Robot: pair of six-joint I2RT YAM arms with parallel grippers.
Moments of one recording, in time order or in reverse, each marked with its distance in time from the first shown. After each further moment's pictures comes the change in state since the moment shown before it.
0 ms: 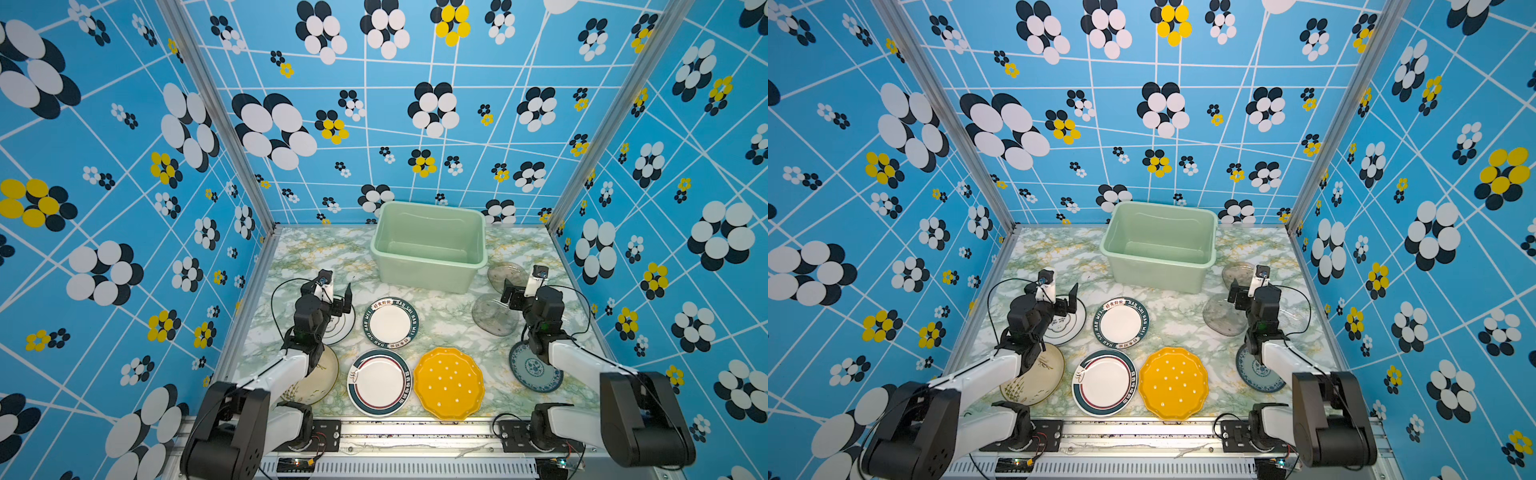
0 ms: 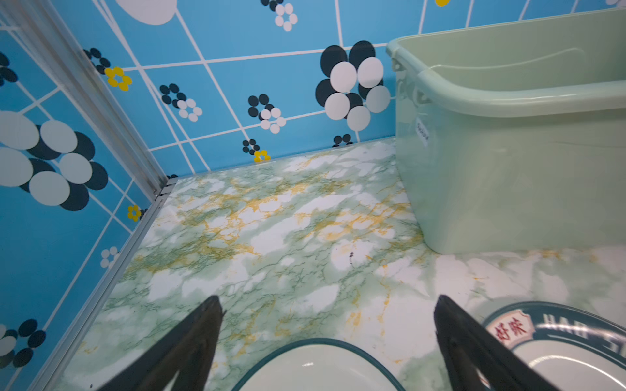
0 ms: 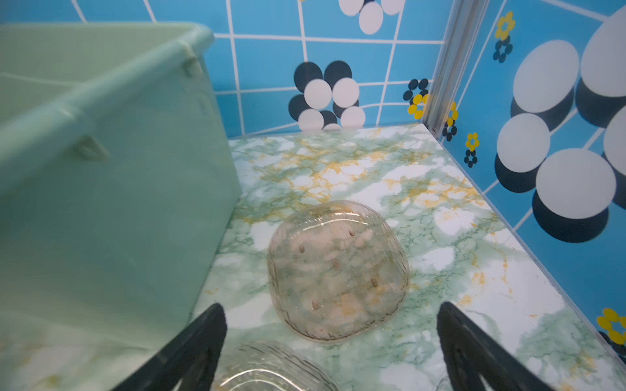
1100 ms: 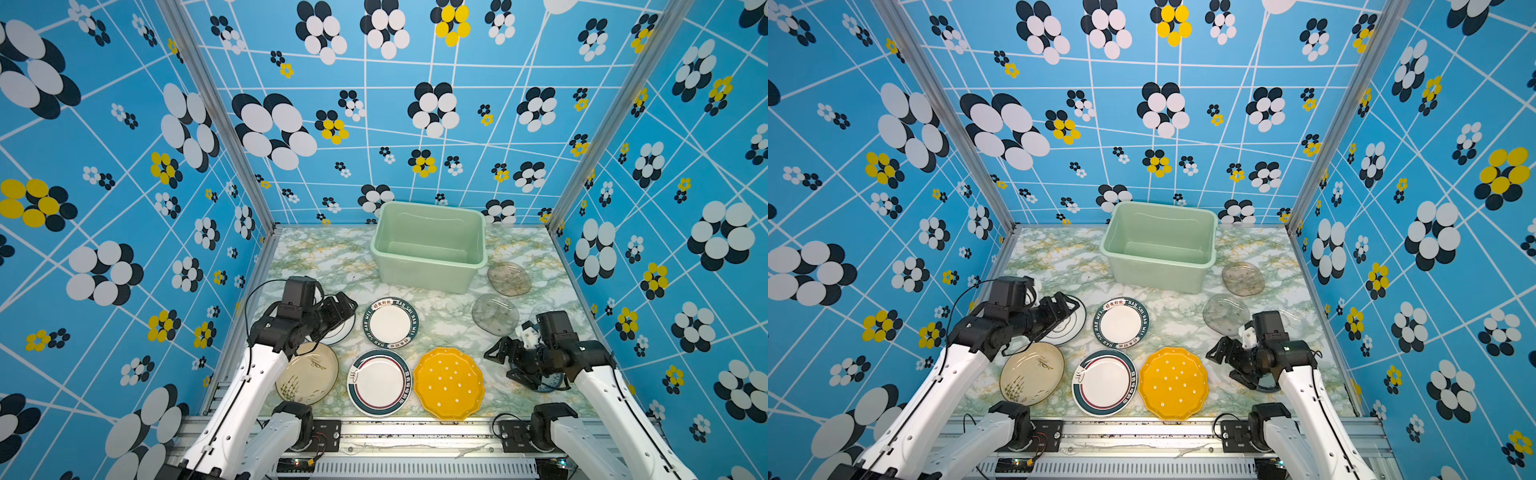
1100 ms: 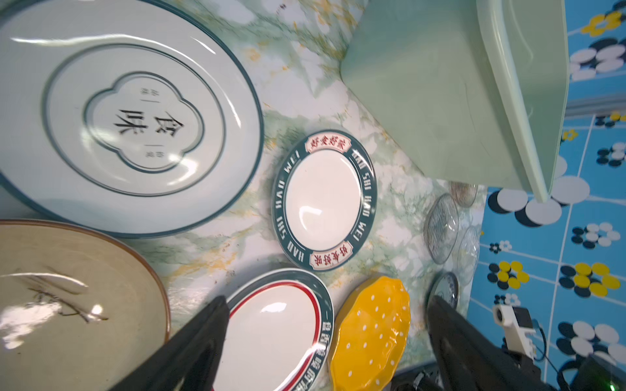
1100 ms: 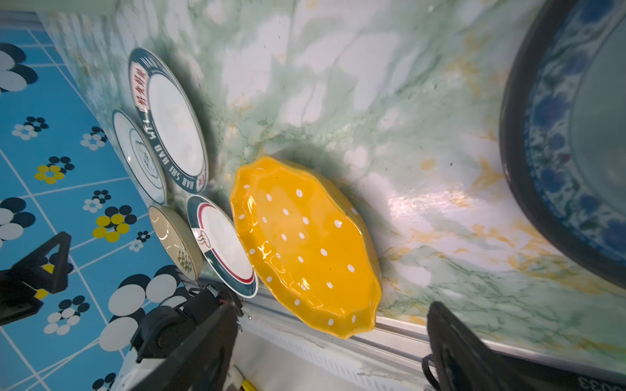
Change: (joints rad) left arm -0.037 -0.160 0.552 -1.408 0.364 -0.900; right arm 0.089 -0.393 0.150 -1.537 -0.651 0.520
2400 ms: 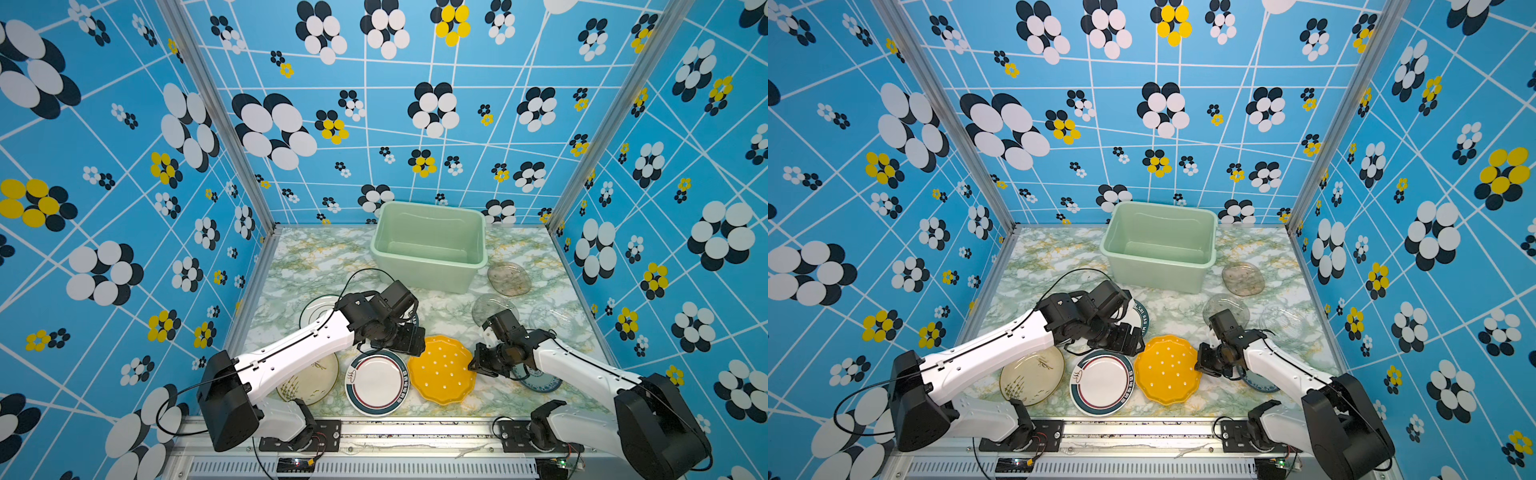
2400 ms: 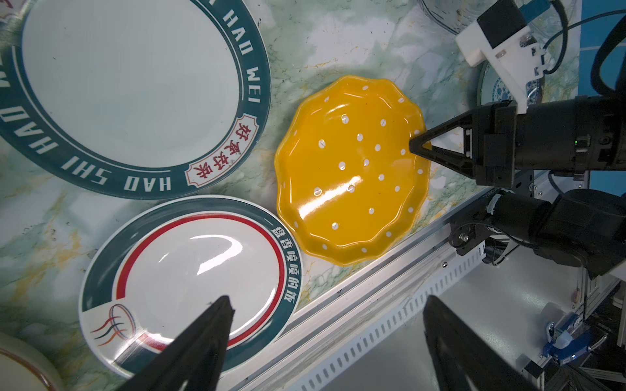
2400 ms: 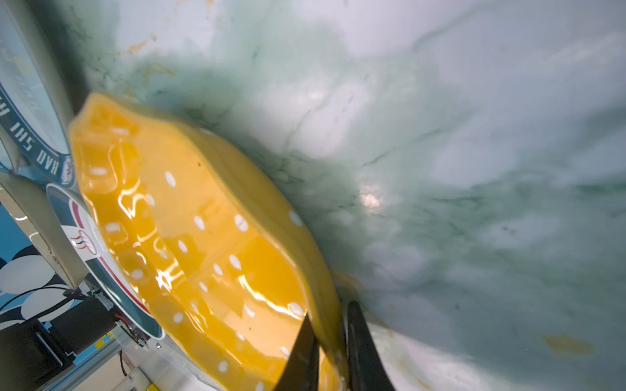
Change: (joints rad) left arm -0.637 0.421 0.298 -0.132 -0.110 0.138; right arm 0.305 0.401 -0.095 0.493 0.143 0.026
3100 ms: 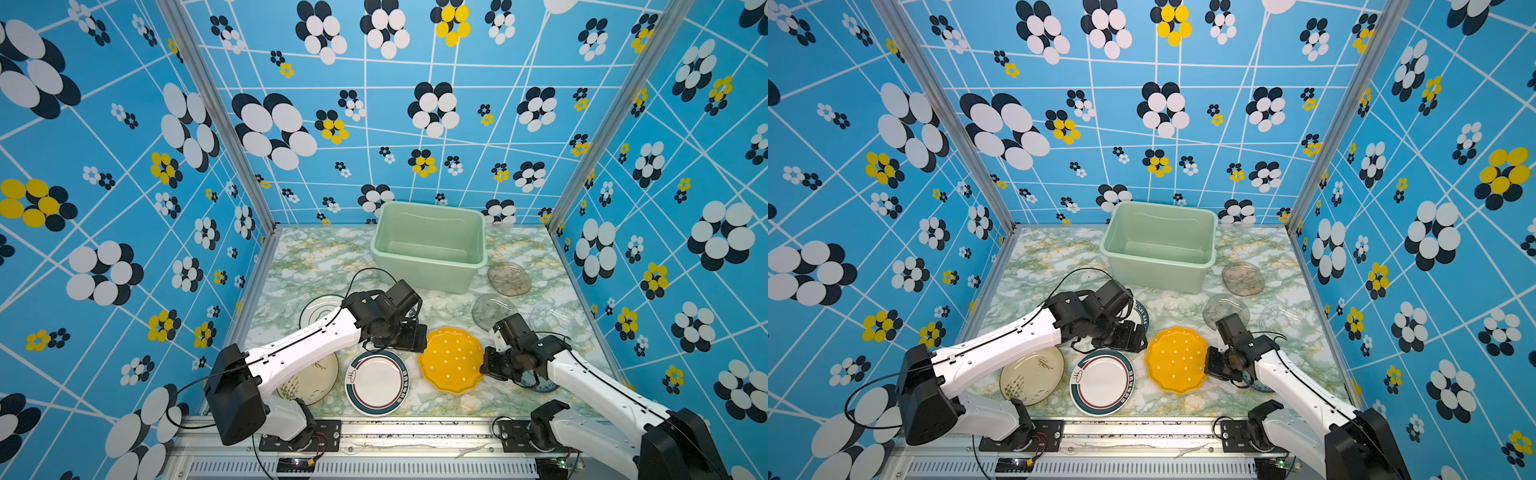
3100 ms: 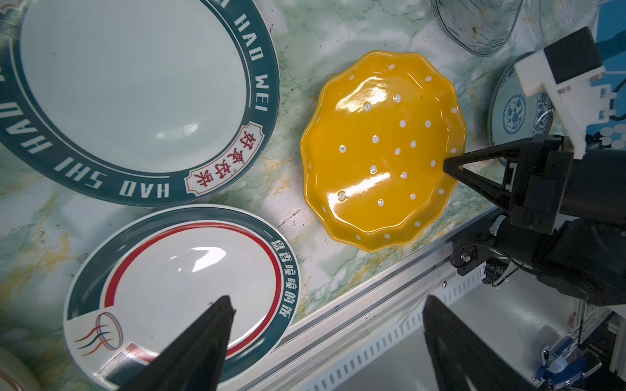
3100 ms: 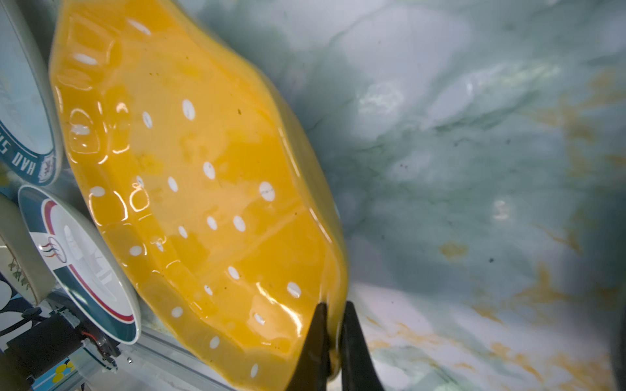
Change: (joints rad) left arm 0.000 0.047 0.002 0.043 -0.013 -0.073; right arm -0.001 -0.196 -0.006 -0.182 0.104 0.001
